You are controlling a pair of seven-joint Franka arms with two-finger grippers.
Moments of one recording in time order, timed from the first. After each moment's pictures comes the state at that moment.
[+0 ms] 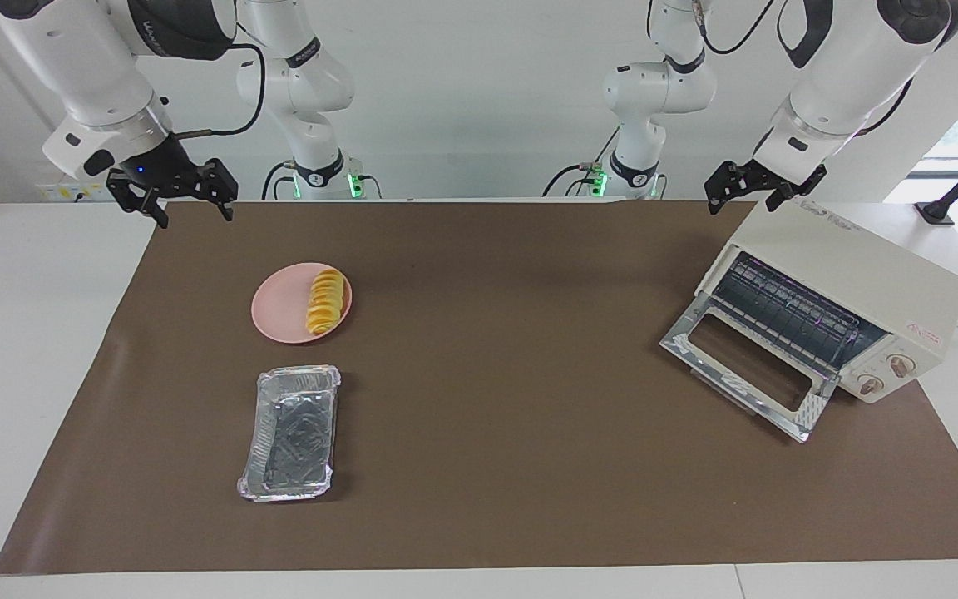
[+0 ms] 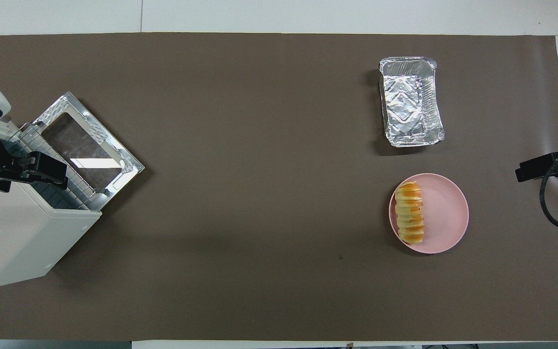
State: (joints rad) left arm -0.07 -0.04 -0.06 -1.62 0.00 1.40 -0.10; right arm -0.05 -0.08 -0.02 -1.71 -0.01 1.54 -0.18
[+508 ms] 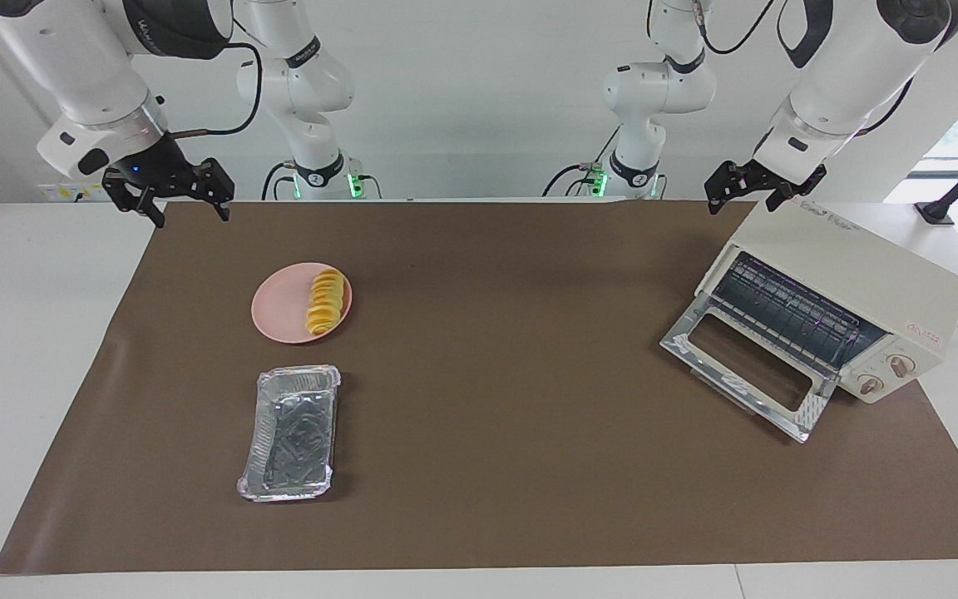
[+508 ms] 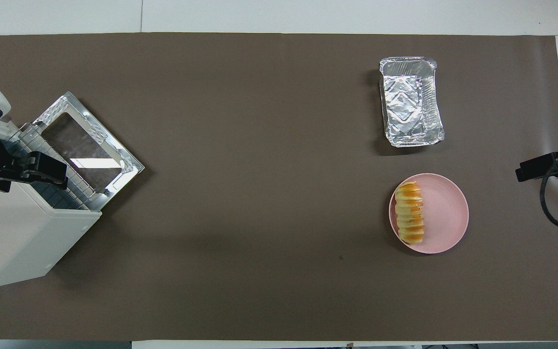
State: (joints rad) left arm -0.07 -0.04 -0.06 -1.62 0.00 1.40 -0.10; right arm -0.06 -0.08 -0.02 -1.70 -0.01 1.54 -0.18
